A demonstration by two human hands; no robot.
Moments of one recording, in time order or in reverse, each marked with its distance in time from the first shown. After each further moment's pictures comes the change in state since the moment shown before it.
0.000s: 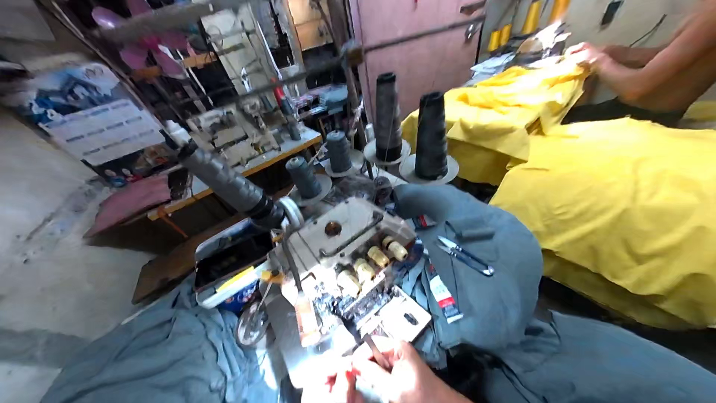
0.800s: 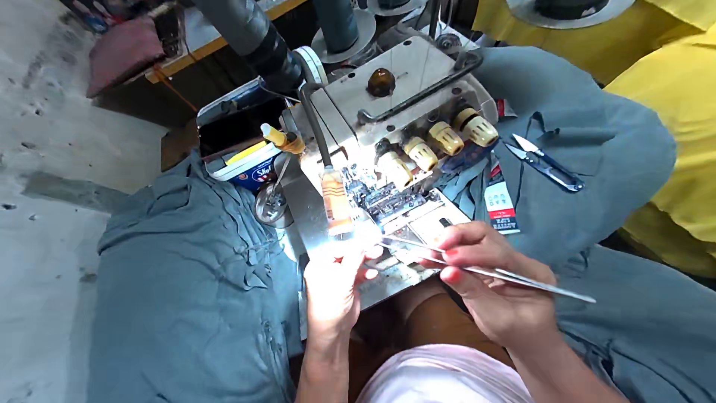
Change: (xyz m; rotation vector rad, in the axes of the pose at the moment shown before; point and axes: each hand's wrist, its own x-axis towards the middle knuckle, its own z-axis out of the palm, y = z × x) left_hand 0.015 0.009 -0.005 0.031 0.233 -0.058; right_hand -0.004 -0.002 -0.029 0.005 0.063 -0.438
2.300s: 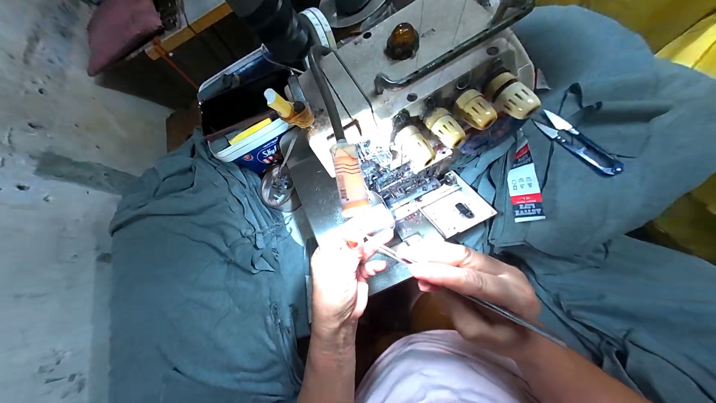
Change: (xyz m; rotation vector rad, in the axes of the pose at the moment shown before) left_hand -0.002 0.000 -0.005 -0.164 0.064 -0.131; right_hand -0.010 0.011 0.016 -0.217 -0.154 -0.192
